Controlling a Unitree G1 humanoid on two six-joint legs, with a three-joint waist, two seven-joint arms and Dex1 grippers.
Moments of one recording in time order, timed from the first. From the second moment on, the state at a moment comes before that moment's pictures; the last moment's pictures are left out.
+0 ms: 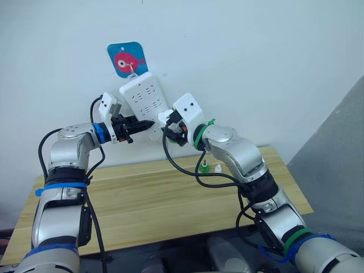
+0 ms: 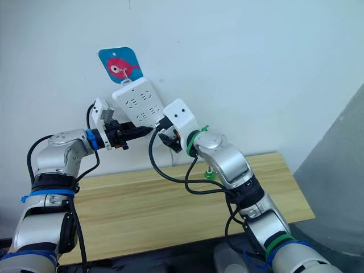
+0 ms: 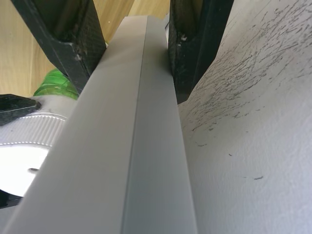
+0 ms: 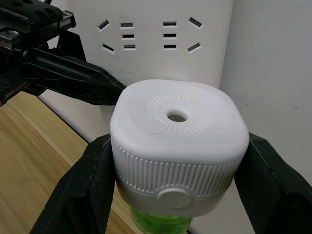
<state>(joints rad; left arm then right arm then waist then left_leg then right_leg) -0.76 0.63 0.12 0.58 -0.33 0.35 -1.16 -0.85 -0.01 0.33 0.01 0.14 0.86 0.30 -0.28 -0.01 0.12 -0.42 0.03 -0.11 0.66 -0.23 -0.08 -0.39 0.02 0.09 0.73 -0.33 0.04</state>
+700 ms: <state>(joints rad) -0.74 0.61 0.15 0.56 -0.32 0.37 -1.14 -0.89 0.05 0.31 0.13 0.11 0.77 0.30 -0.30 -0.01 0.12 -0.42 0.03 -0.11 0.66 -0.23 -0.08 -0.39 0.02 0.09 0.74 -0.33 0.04</state>
